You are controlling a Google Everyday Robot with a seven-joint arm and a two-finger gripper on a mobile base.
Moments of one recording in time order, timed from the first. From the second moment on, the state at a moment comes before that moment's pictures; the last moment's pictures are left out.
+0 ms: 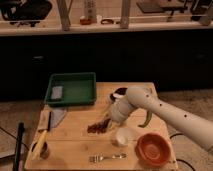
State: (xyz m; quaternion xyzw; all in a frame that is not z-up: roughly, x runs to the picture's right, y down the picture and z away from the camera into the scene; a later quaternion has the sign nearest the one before) arm 0.008 0.189 0.720 -0.30 -0.35 -0.09 0.88
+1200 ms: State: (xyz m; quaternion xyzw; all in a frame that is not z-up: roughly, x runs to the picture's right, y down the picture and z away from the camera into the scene) arm -0.027 0.214 0.731 -0.31 -0.35 -0.13 0.87
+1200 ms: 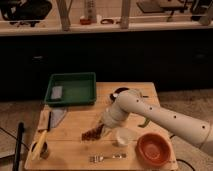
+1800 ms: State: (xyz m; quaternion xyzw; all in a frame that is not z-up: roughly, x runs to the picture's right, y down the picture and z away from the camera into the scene) arm -0.039 0.229 0.759 -0.31 -0.37 -0.13 0.87
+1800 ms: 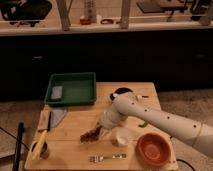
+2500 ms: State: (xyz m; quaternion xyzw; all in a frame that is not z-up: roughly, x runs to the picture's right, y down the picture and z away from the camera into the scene) arm -0.050 0.243 0.780 -0.32 -0.38 -0.13 0.85
